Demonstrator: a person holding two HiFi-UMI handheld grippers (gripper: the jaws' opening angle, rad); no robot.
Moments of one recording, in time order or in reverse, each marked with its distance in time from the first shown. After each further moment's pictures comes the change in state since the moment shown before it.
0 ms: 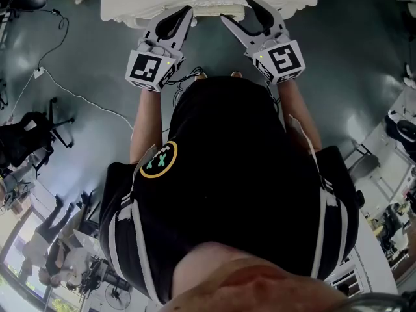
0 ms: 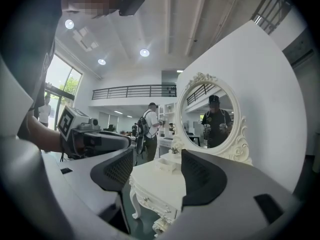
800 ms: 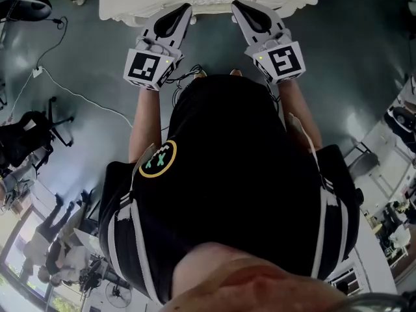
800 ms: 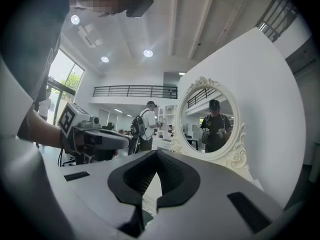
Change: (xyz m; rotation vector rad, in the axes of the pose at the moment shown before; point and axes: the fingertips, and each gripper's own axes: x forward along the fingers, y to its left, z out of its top) left arm 0.006 0.006 0.001 0.006 -0.003 -0.001; right arm 0.002 -0.006 0.004 -0.063 -0.011 -0.016
